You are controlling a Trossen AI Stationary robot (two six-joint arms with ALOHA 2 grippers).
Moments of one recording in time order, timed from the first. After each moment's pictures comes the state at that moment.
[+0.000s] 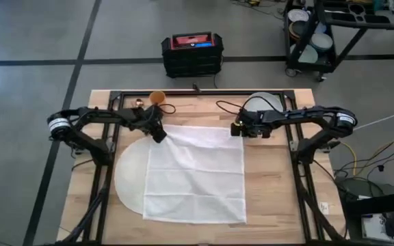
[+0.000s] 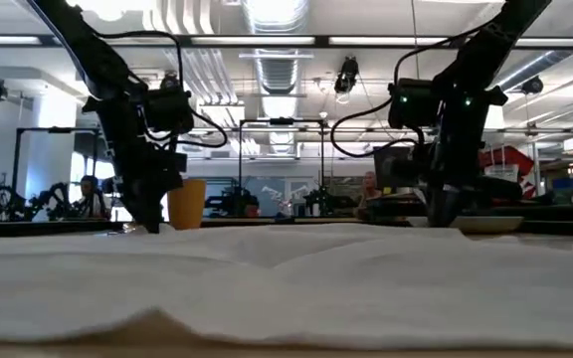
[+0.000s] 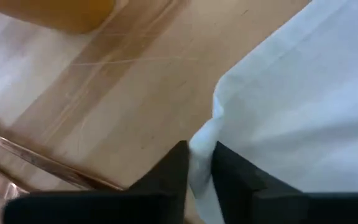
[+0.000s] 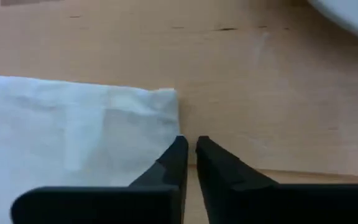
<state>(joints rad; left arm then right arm) 0.54 1.44 0.62 -0.36 -0.17 -0.22 -0.42 1.51 0.70 -0.45 0.09 1.17</state>
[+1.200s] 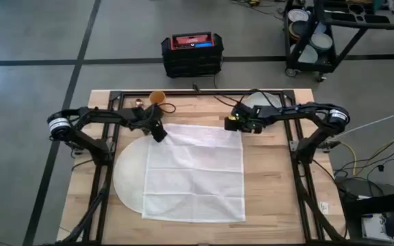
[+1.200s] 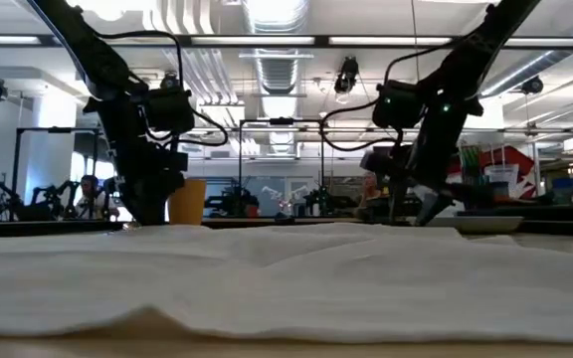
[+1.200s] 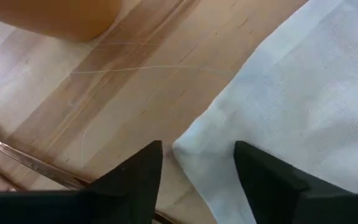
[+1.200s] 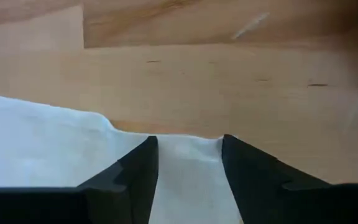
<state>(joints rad) 0.54 1.44 0.62 -0.34 -0.17 -0.22 -0.49 1.58 0.78 -0.34 0.02 1.05</state>
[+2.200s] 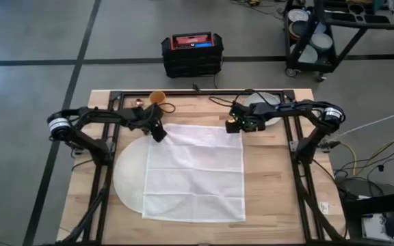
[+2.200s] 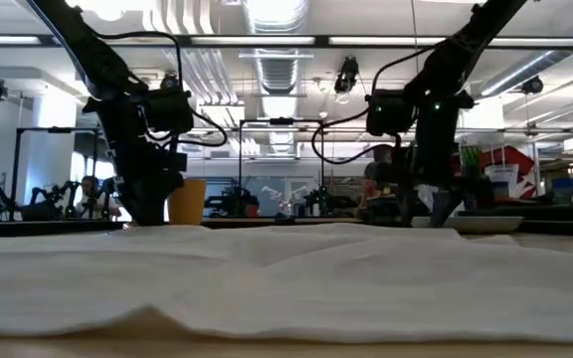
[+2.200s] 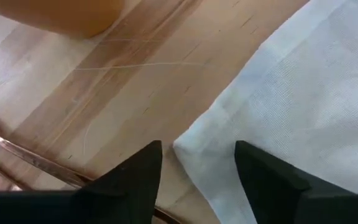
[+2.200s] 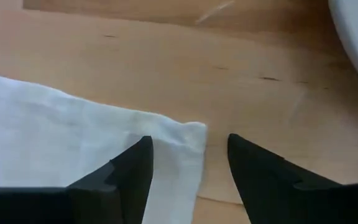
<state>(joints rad) 0.55 1.44 0.62 -0.35 -0.17 -0.22 -0.48 1.68 0.87 -0.54 0.04 0.97</state>
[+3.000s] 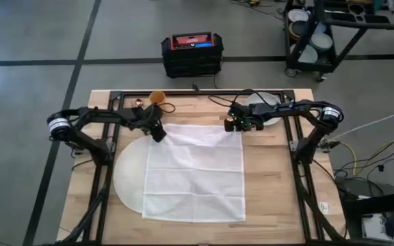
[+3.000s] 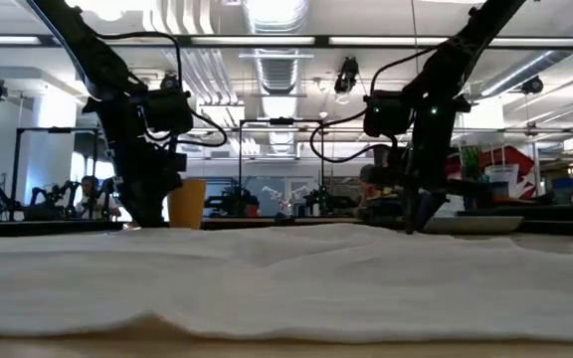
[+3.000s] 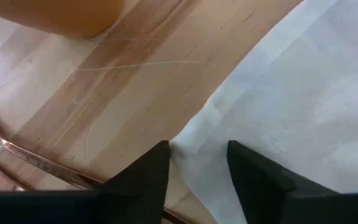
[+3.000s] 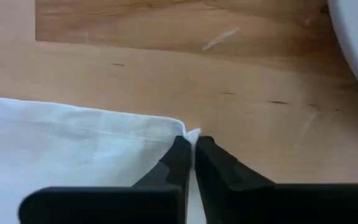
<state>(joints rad) 0.55 1.44 0.62 -0.35 -0.19 -0.19 -0.48 1.68 0.87 -0.48 0.08 1.00</state>
